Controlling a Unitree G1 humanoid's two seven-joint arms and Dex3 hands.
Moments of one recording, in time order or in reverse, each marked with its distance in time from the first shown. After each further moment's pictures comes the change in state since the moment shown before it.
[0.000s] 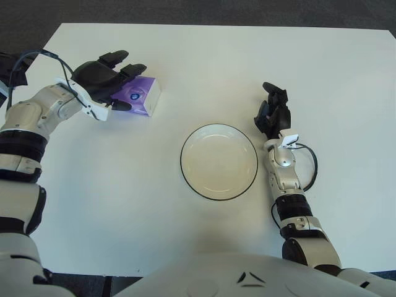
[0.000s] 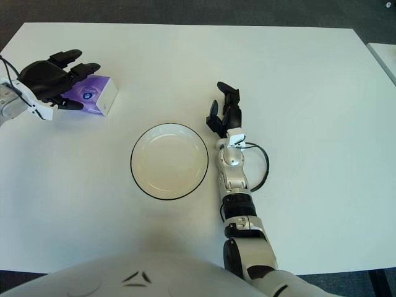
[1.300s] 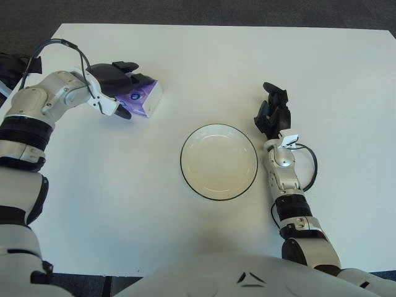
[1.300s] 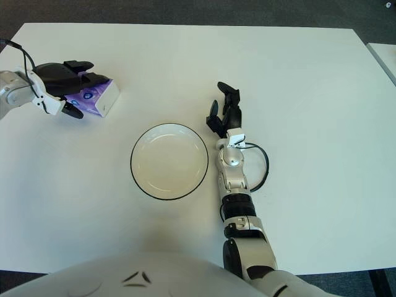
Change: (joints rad) left arm -0.087 0.001 -0.089 -0.038 -0.057 0.001 -0.300; right arm 0.001 0.005 -0.001 0.000 0.000 -0.001 -0.014
